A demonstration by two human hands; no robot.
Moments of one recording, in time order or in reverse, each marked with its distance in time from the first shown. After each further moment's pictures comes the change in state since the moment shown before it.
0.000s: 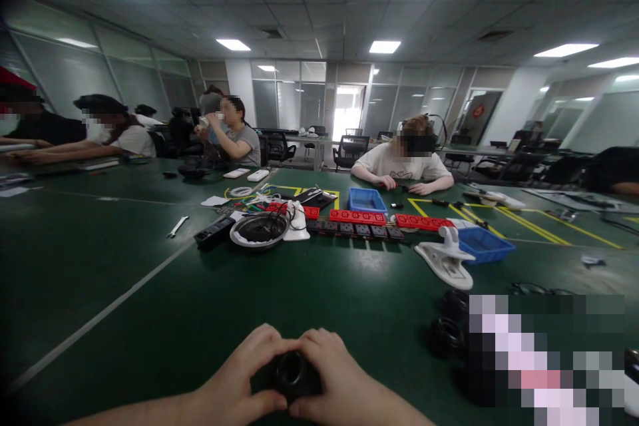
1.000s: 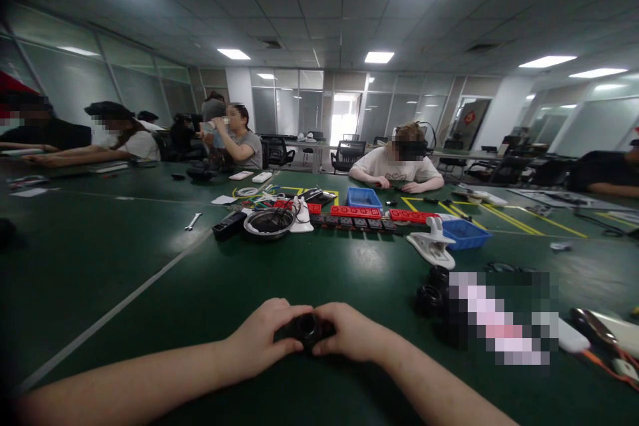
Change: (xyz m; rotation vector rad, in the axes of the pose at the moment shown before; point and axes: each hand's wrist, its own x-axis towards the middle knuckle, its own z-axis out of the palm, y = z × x) left_hand -0.011 0.027 -0.008 0.278 -0.039 -0.013; right_hand -0.014 -0.015 -0.007 0.086 -0.071 0.122
